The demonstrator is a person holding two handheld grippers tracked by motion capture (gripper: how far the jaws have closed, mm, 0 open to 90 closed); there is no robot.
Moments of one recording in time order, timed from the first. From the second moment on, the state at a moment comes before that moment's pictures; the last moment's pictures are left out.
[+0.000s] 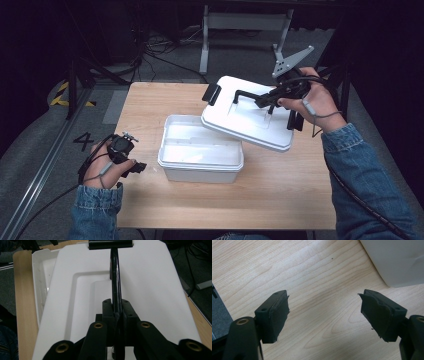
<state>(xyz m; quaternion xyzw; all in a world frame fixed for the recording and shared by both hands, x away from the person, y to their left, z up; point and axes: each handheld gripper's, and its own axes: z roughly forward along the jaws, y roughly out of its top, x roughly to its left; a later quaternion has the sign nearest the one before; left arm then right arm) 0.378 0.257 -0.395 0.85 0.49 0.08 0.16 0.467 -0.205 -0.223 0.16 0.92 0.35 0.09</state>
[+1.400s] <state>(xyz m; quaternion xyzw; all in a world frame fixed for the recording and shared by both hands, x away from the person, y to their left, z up) 0.379 0.257 -0.398 0.86 0.48 0.08 0.16 0.519 -0.310 -0.330 0.33 0.88 0.32 0.09</state>
